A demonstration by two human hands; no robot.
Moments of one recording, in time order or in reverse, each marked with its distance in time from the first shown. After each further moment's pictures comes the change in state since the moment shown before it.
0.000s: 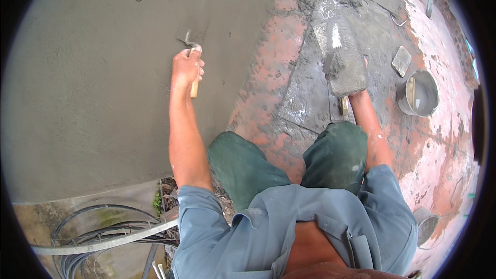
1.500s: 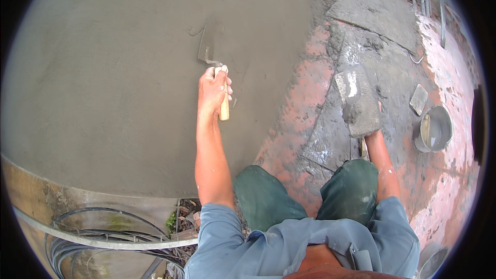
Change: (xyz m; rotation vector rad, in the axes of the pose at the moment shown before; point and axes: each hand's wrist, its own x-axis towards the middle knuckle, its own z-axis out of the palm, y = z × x) left_hand -0.026 0.067 -0.032 -0.263 0.067 0.204; right_hand 0.010 0.003 -0.040 0.027 0.196 -0.047
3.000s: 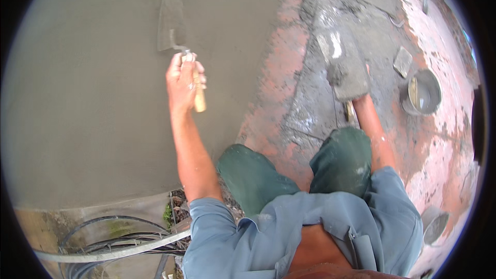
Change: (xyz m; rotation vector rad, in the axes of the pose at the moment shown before) left_hand -0.028 -0.027 0.001 -0.143 -0.136 0.164; right_hand -0.017 -0.011 0.027 -0.131 -0.175 -0.074
